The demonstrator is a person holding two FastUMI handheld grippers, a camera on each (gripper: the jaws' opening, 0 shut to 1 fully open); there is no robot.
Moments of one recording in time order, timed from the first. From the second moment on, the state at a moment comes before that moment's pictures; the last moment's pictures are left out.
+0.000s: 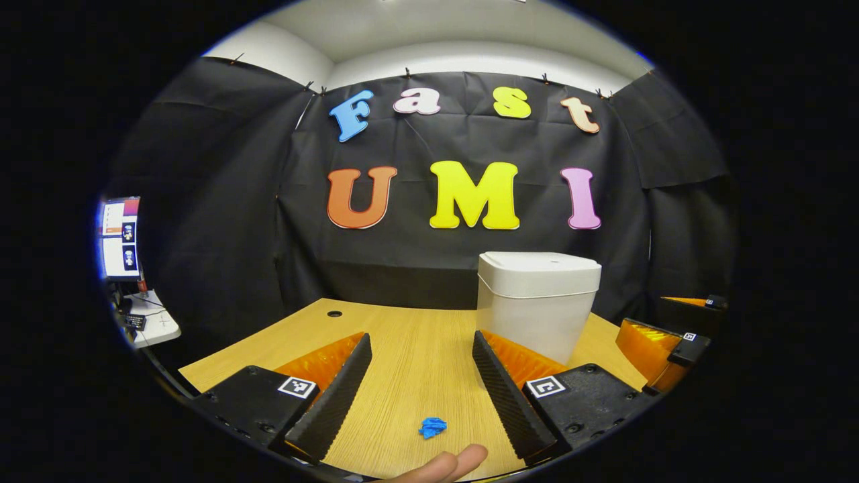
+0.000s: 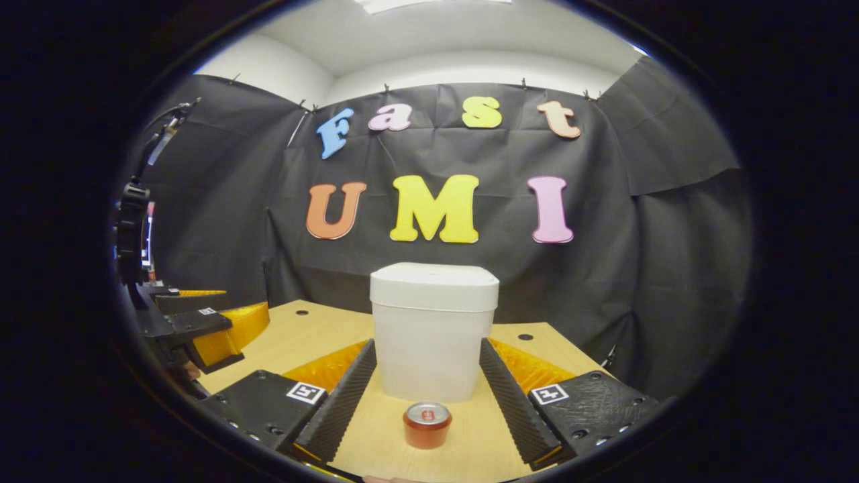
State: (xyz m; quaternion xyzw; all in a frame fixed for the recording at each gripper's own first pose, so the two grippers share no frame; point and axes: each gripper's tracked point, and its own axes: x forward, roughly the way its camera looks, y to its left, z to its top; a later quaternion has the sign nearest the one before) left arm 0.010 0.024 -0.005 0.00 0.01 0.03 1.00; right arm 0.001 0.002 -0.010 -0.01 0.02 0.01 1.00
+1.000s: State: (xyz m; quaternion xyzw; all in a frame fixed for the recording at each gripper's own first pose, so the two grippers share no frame) left arm 0.021 0.039 -0.016 -0.01 0.03 0.04 1.00; right arm 0.064 -0.003 0.063 0.02 0.00 -0.01 1.00
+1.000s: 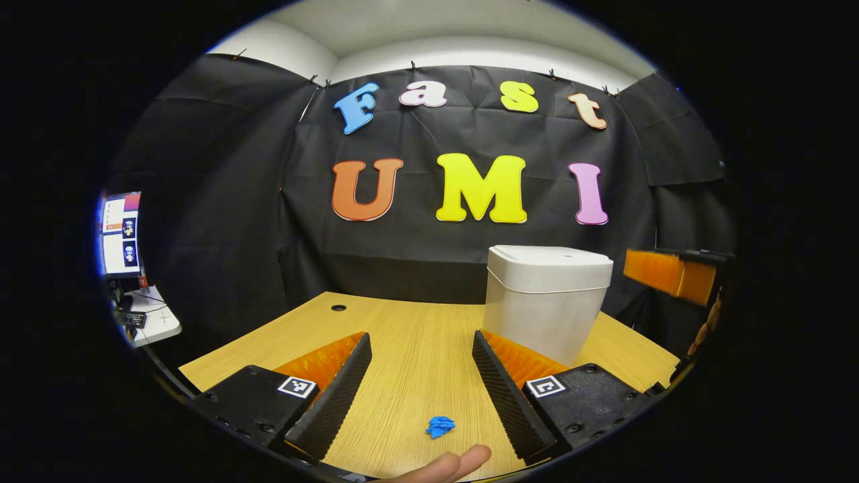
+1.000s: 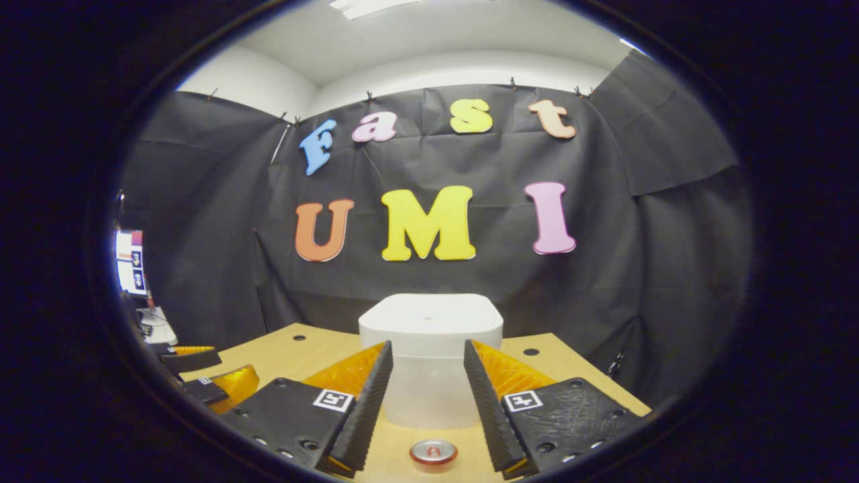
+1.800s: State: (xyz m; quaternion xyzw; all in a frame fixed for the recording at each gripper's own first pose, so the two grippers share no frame) left arm 0.021 0.061 -0.015 -0.01 0.03 0.05 1.00; right arm 0.191 0.008 0.060 0.01 0.09 0.01 1.00
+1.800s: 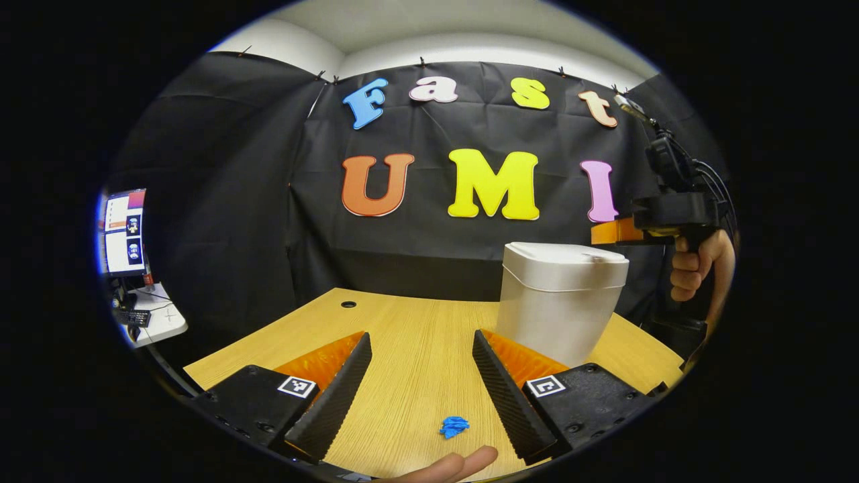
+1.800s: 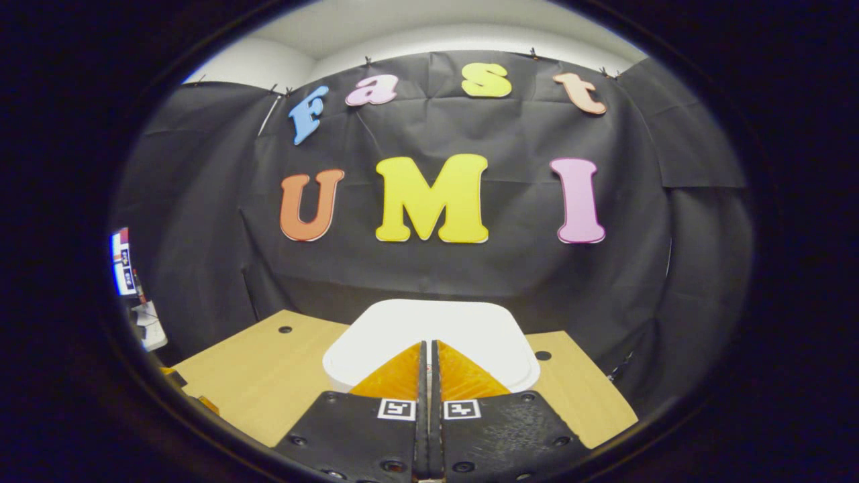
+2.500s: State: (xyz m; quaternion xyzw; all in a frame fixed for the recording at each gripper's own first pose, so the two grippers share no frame) left arm 0.017 0.062 -0.010 -0.01 0.03 0.05 1.00; right arm 0.166 0.012 0.076 0.02 0.06 0.00 1.00
